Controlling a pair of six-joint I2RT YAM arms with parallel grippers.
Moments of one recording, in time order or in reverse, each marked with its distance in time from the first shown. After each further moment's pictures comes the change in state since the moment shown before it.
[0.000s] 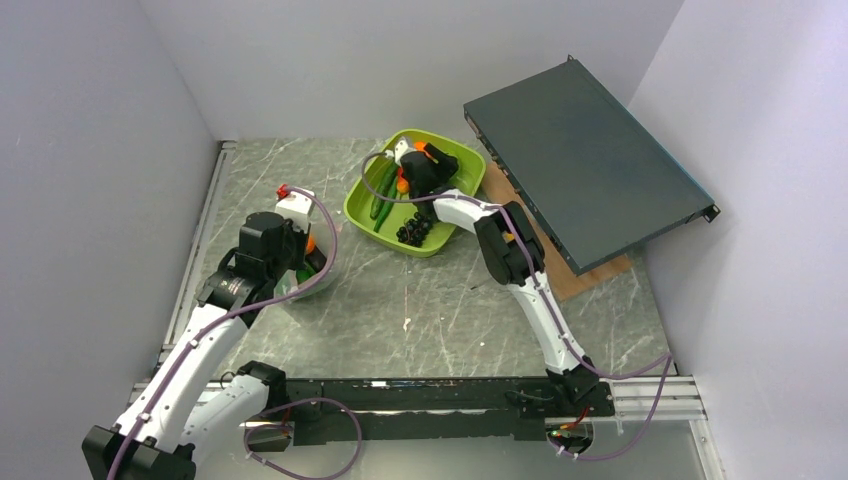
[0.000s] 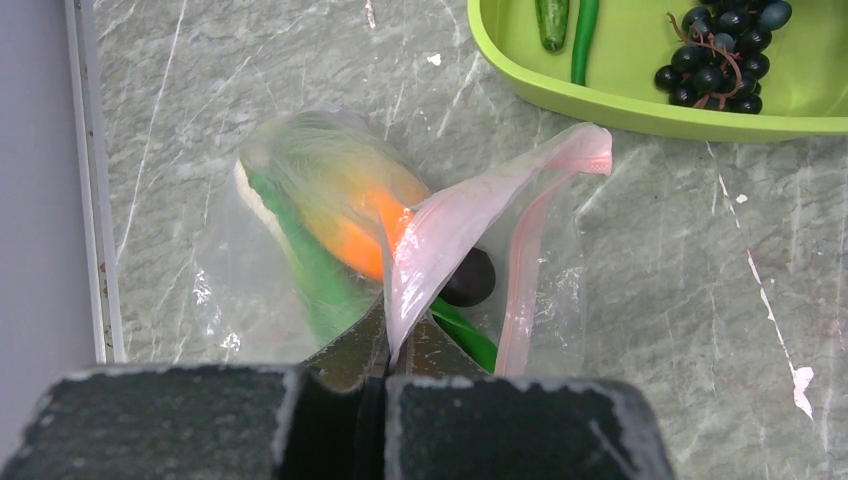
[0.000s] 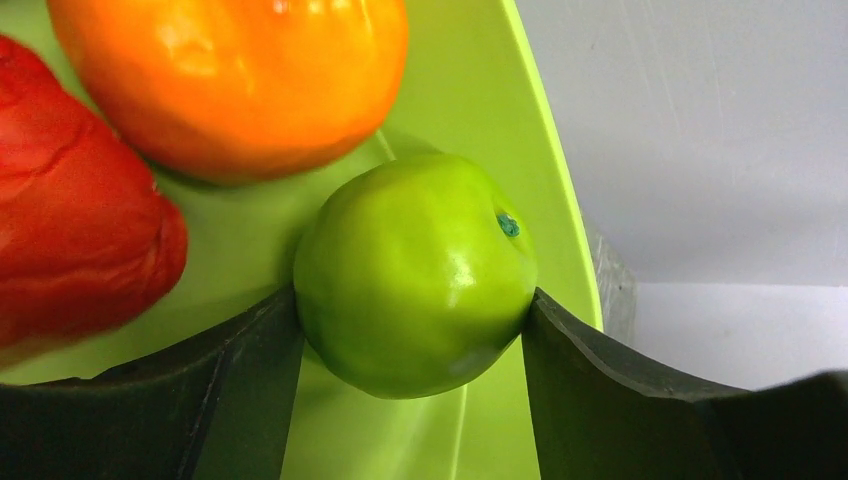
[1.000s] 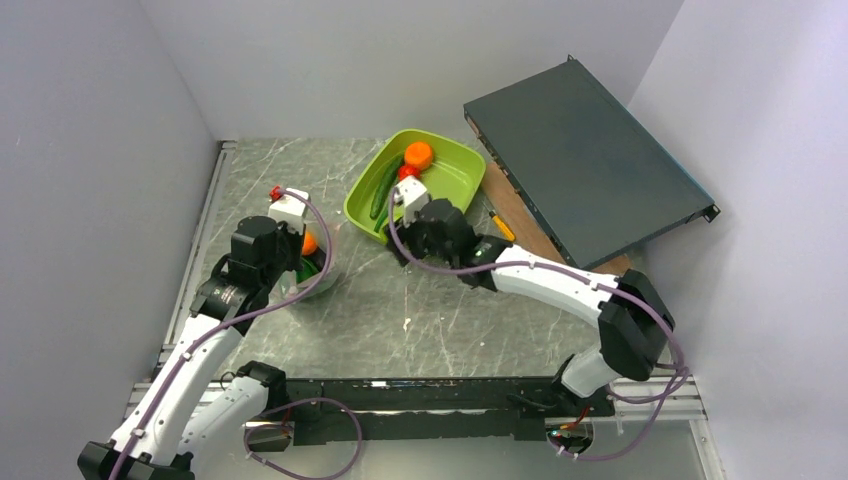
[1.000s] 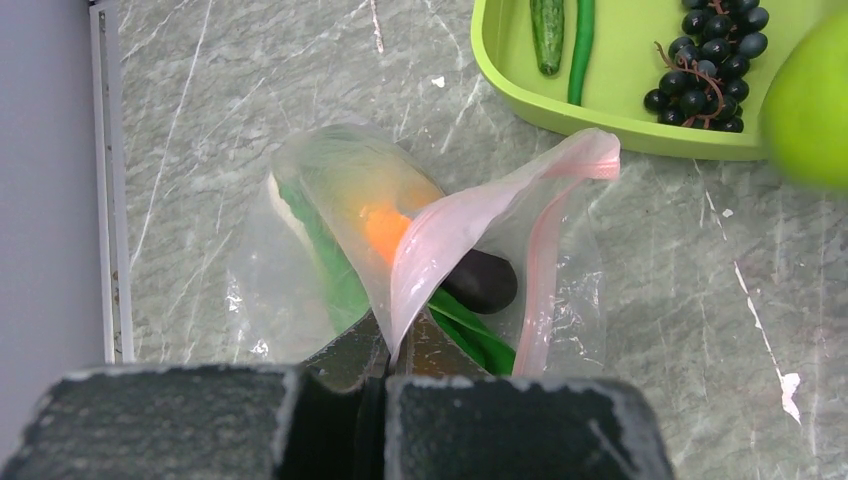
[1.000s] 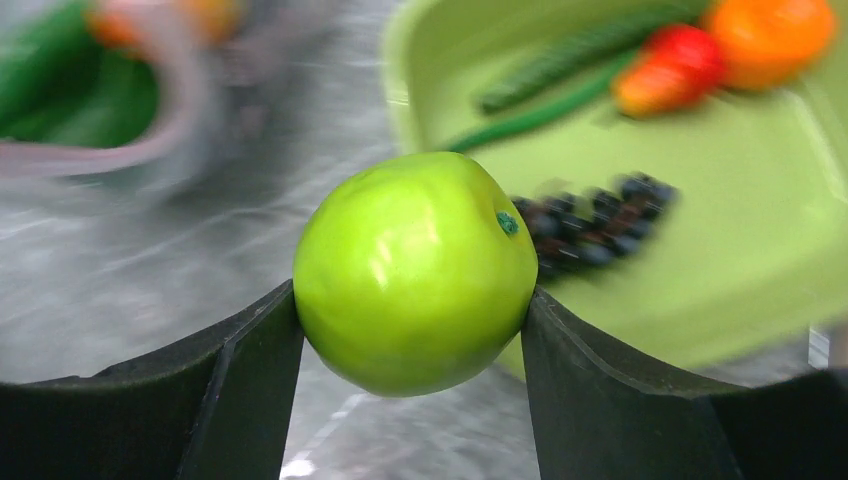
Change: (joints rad) left arm 0.000 -0.059 0.000 -0.004 -0.001 0.000; right arm 0.270 -1.034 -0.895 -0.148 -0.548 0.702
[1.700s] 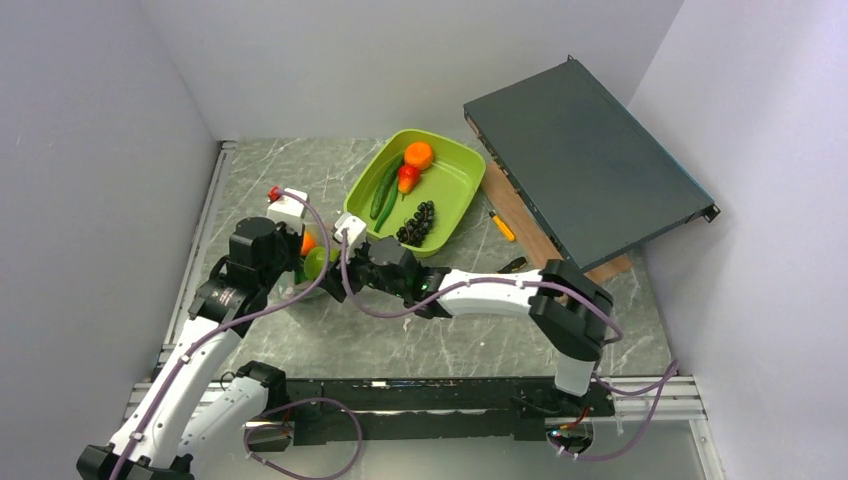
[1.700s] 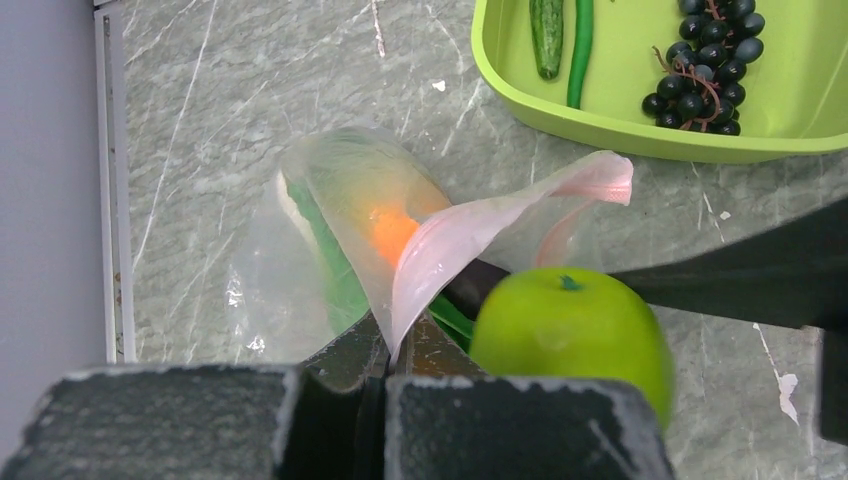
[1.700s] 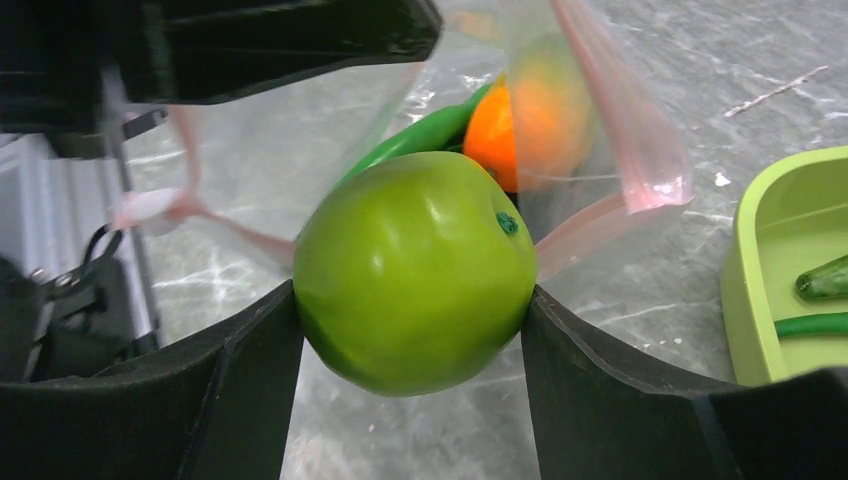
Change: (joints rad) left arm 0.000 -0.011 0.000 -0.001 0.000 0.000; right arm 0.272 0.230 0.036 0.448 -0.180 0.095
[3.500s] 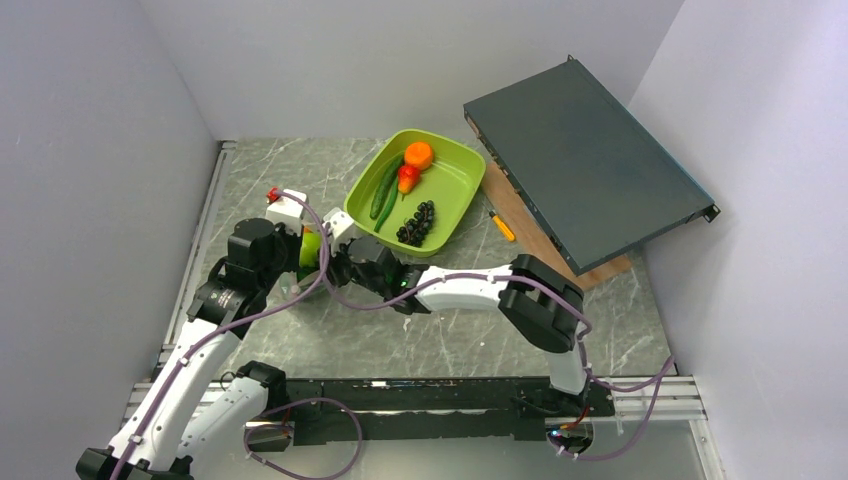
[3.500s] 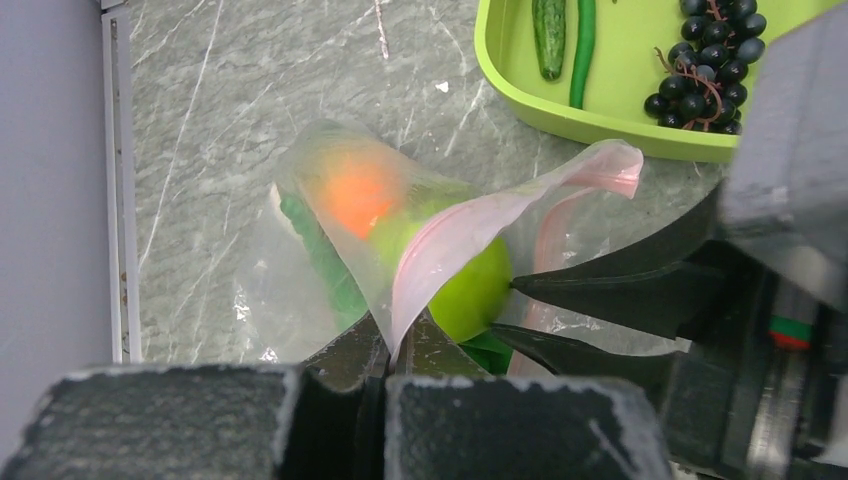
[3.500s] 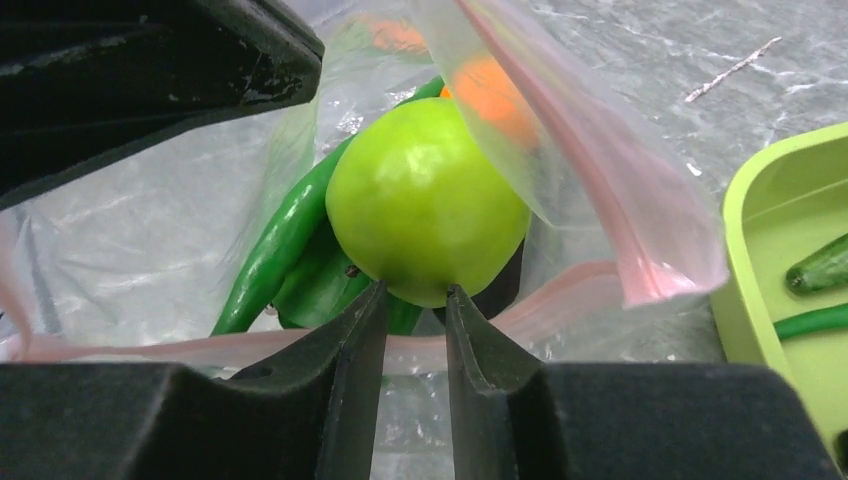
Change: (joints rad) left arm 0.000 -0.015 0.000 -0.006 -0.003 0.006; right arm 0.006 0.182 0.140 0.019 0.165 0.038
